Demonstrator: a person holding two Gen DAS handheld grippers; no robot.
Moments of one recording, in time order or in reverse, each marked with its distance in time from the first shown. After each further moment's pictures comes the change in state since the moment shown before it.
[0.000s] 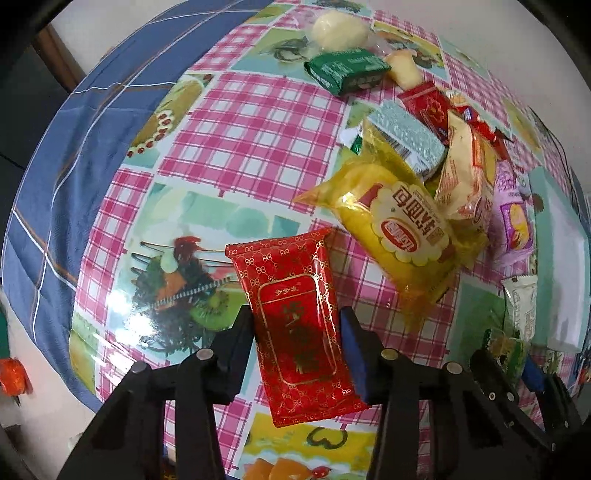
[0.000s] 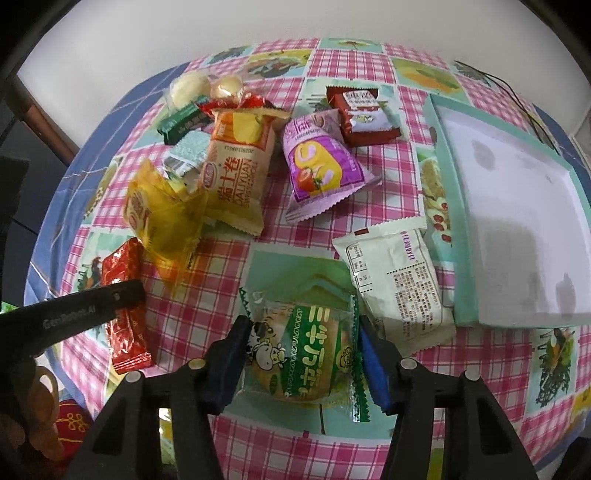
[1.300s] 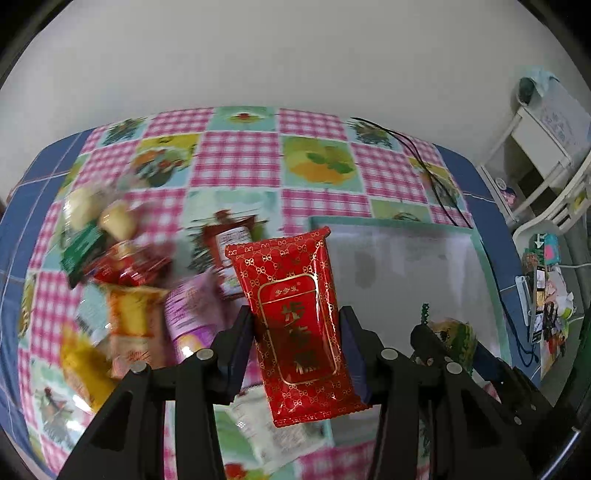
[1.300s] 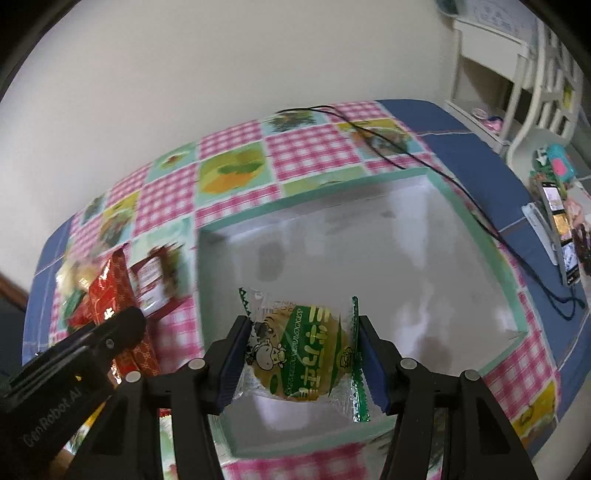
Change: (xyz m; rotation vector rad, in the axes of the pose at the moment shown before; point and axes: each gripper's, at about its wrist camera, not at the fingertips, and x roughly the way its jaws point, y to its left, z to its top) left arm -0.082 -0.243 0.031 0.342 -0.274 -0.235; right arm -0.071 -0.183 0.061 0.418 -0.218 -0.189
